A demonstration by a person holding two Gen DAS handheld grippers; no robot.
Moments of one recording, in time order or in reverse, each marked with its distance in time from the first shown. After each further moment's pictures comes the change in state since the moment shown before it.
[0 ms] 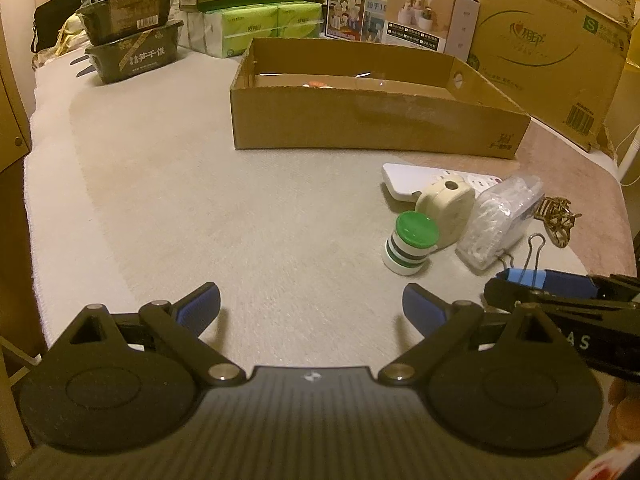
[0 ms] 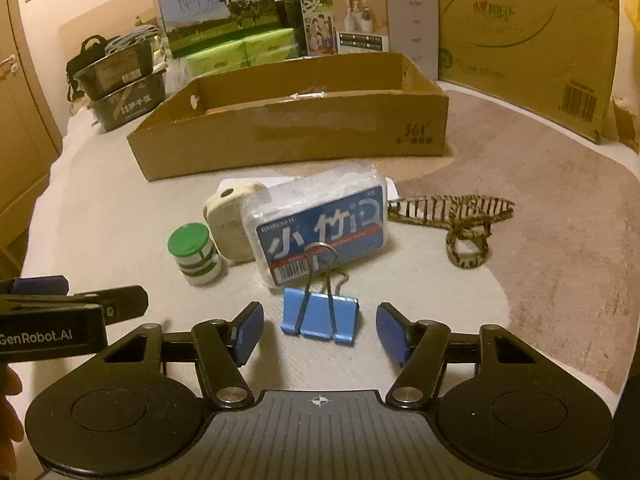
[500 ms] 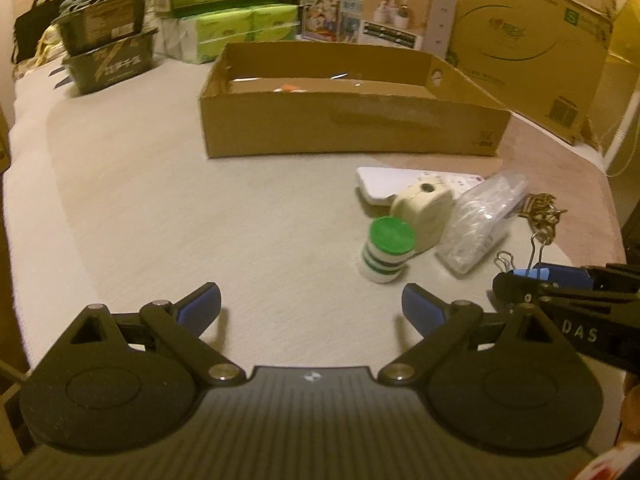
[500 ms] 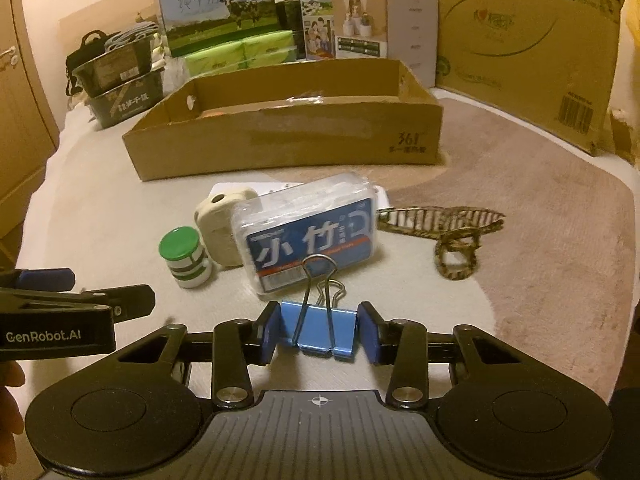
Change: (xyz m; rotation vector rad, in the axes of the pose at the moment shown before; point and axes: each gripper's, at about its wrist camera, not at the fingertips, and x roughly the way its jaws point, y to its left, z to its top) left arm 0.006 -0.012 0.005 0.048 -0.012 -0.055; right arm -0.005 -0.007 0.003 -0.028 -0.003 -0.019
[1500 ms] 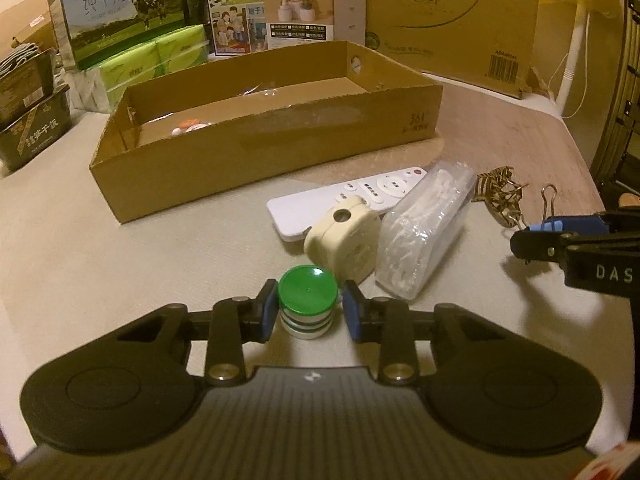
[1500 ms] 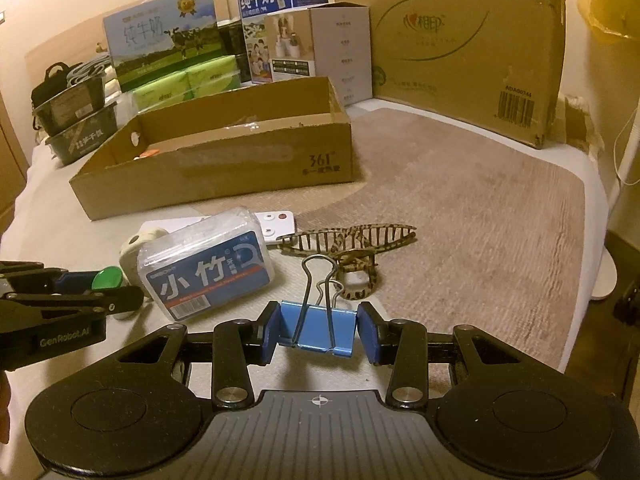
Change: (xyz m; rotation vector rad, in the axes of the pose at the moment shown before) left arm 0.031 -0.043 0.019 0.227 -0.006 -0.086; right arm -0.016 -0.052 0.009 0.084 -0.045 -0.071
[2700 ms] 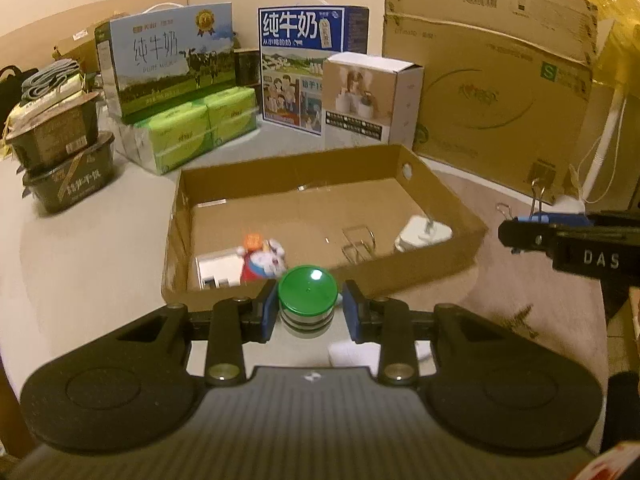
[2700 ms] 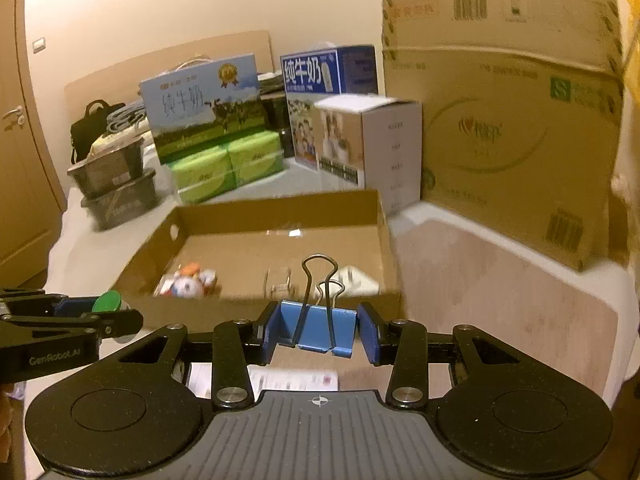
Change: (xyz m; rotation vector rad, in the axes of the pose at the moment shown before) left arm -0.033 0.045 0.098 -0.110 -0.120 0.057; right arm -0.001 0.018 0.116 -0.077 -0.146 0.116
